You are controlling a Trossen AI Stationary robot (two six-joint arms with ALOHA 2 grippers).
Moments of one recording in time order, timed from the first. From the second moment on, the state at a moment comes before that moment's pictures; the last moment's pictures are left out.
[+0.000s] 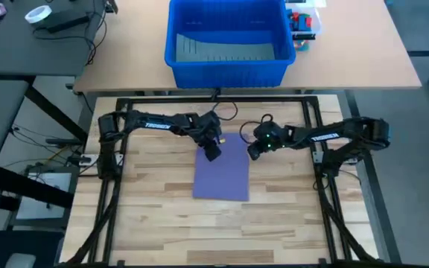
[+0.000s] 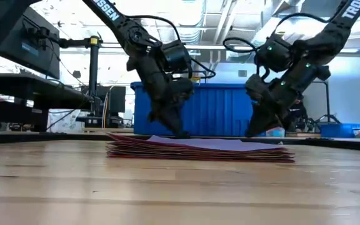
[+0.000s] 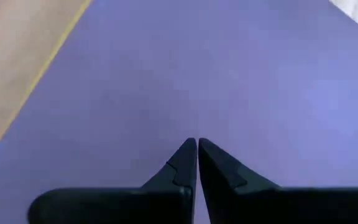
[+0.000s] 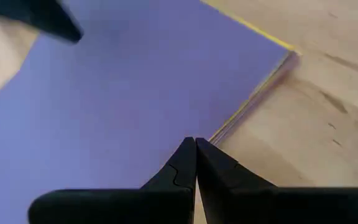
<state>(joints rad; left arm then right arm) 0.33 1.95 1.28 -0.34 0.21 -0.20 -0.37 1.45 0.50 0.13 -0.06 0.65</state>
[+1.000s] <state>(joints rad) 0.33 1.95 1.27 -0.54 0.07 -0.05 -0.43 1.57 0.50 0.16 -0.11 0.96</state>
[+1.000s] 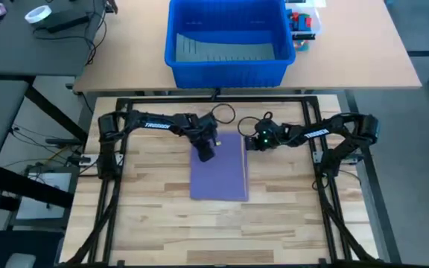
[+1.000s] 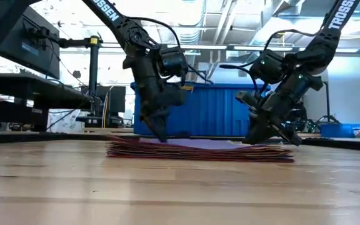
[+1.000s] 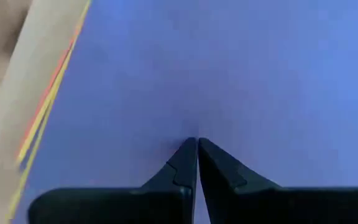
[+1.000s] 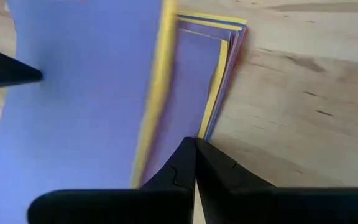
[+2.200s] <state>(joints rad) 0.29 1.94 1.32 -0.48 0.09 -0.03 -0.41 1.69 0.73 0.05 -0.10 0.86</state>
